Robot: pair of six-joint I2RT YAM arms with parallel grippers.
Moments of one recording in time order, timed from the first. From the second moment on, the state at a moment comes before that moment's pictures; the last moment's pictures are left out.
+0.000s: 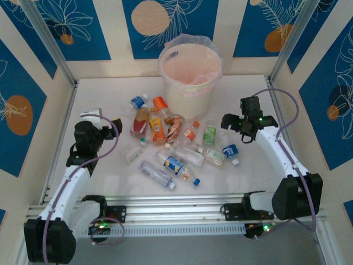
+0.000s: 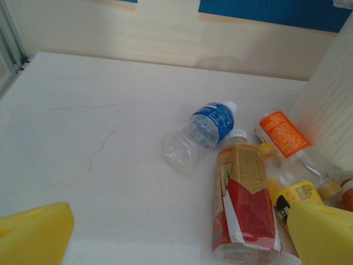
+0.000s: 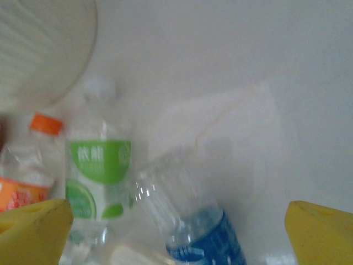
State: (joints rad) left arm -0.05 0.89 0.57 -0.03 0.04 -0.17; right arm 0.12 1.26 1.04 -0.80 0.03 0.39
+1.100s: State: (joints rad) left arm -0.05 0.98 0.60 -0.03 0.11 -0.21; right arm 0.13 1.63 1.05 -0.94 0.00 0.41
